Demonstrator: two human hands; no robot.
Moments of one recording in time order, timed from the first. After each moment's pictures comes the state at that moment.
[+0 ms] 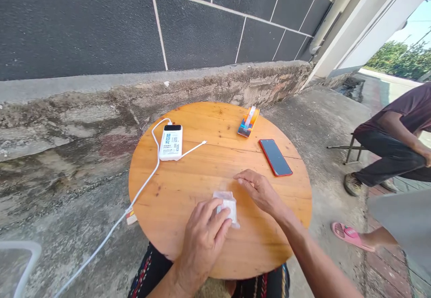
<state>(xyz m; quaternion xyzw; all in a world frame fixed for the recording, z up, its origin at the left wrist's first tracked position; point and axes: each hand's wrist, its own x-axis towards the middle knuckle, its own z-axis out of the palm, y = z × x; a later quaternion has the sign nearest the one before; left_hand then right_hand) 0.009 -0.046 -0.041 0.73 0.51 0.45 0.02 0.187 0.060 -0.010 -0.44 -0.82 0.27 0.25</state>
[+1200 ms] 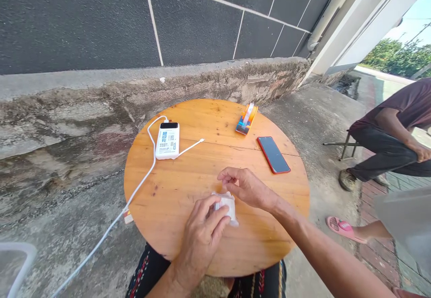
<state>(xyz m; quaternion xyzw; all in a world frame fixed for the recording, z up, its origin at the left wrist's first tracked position) 0.008 -0.043 -0.047 0.72 0.50 0.47 0.07 0.157 0.066 0.014 -0.39 -0.82 0.37 0.18</state>
